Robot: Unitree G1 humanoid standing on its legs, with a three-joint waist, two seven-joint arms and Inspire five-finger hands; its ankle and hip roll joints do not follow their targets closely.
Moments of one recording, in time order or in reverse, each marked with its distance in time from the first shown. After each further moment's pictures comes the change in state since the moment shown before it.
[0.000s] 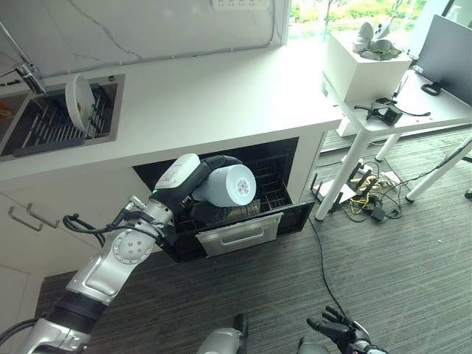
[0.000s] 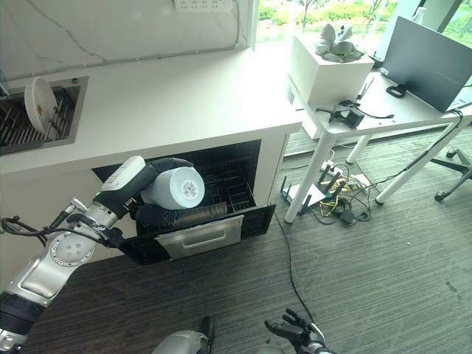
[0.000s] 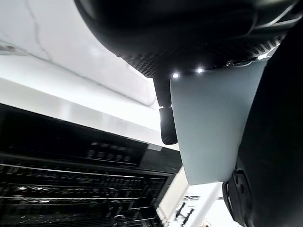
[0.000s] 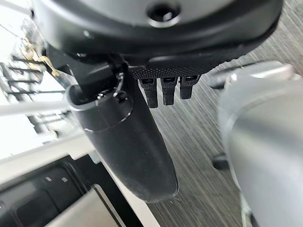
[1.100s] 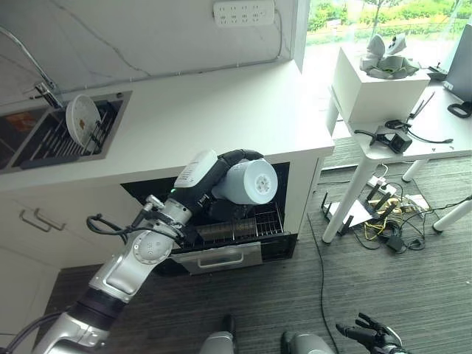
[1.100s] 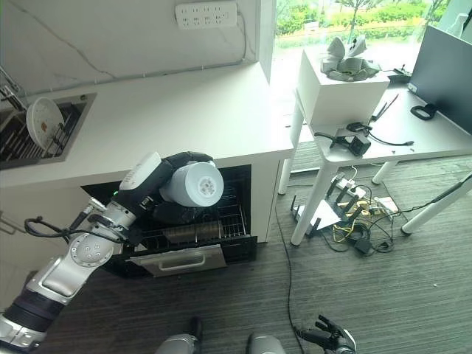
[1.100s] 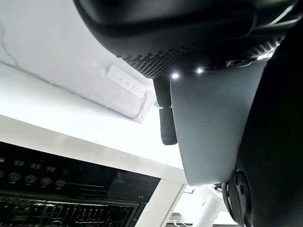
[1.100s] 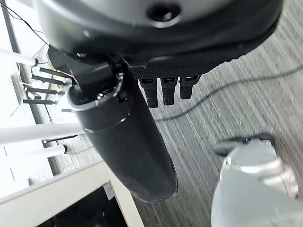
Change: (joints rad) left arm -0.046 -0.094 -0.075 -0.007 0.011 -0.023 0.086; right arm -0.003 -0.071 -0.025 0.080 -0.040 -0.012 -0.059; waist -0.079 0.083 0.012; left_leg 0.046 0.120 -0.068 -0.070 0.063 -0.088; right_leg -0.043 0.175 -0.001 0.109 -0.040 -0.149
